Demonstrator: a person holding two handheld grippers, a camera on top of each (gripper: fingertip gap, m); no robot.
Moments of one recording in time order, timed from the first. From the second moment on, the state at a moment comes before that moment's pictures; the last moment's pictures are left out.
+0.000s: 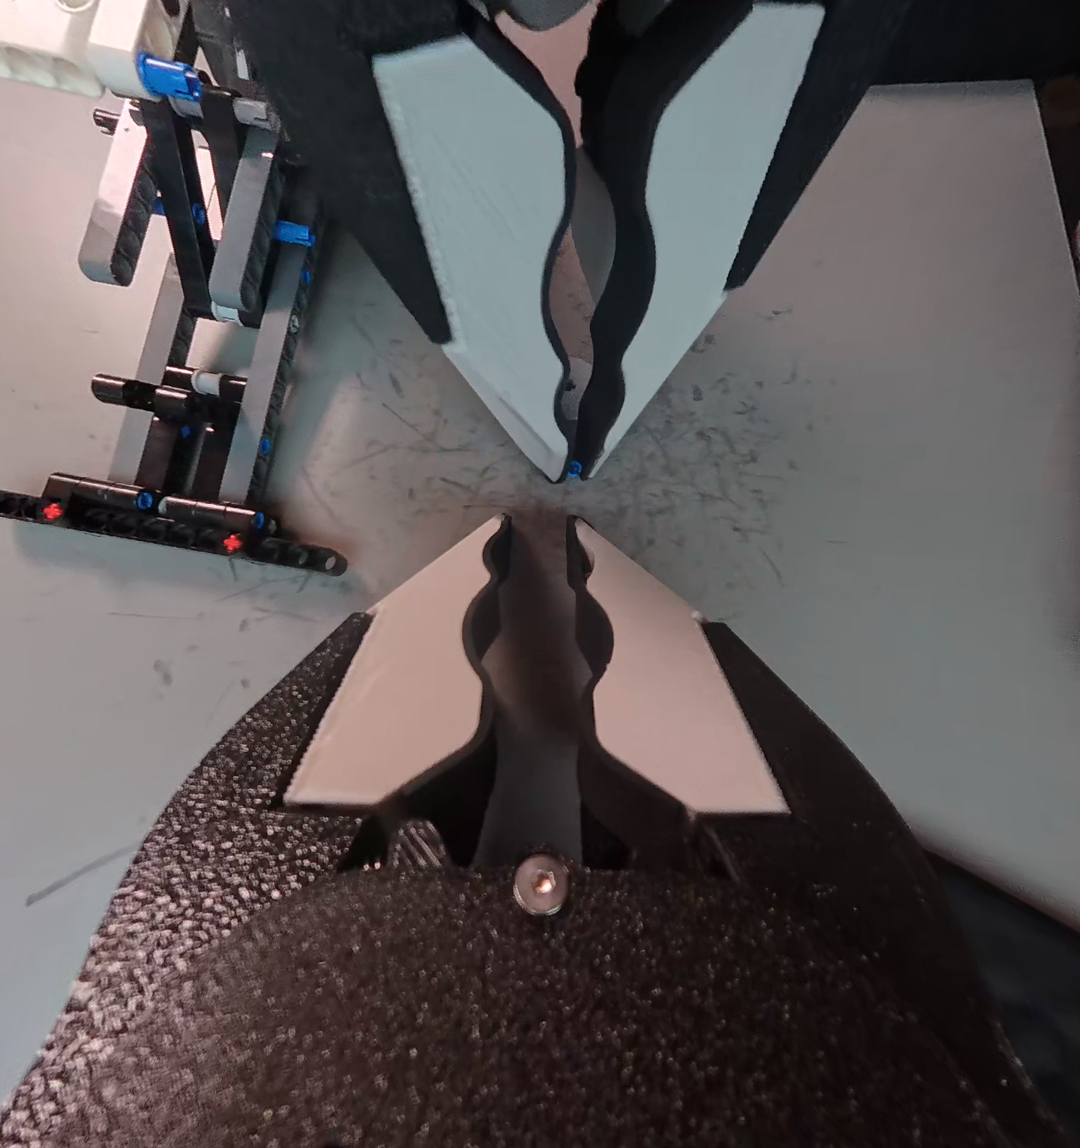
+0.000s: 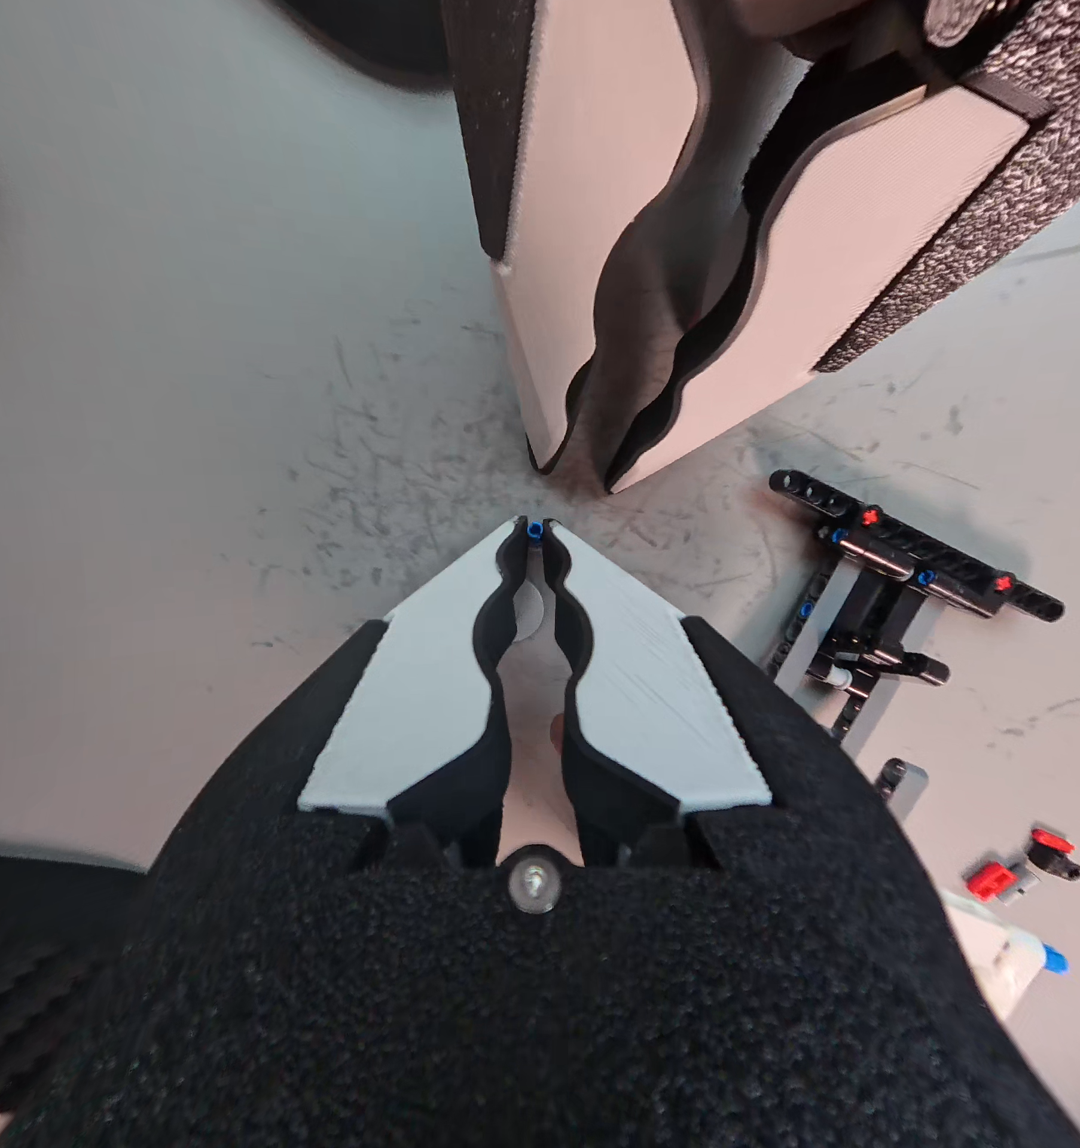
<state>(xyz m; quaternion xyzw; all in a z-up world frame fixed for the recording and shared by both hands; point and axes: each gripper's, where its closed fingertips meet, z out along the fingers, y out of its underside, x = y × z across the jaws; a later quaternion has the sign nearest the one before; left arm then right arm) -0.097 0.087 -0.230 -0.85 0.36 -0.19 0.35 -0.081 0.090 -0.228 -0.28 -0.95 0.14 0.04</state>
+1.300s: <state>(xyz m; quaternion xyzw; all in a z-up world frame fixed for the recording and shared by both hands) -0.093 0.080 -0.079 -0.65 0.27 -0.35 0.62 -0.083 0.074 -0.082 -0.25 -0.72 0.37 0.53</state>
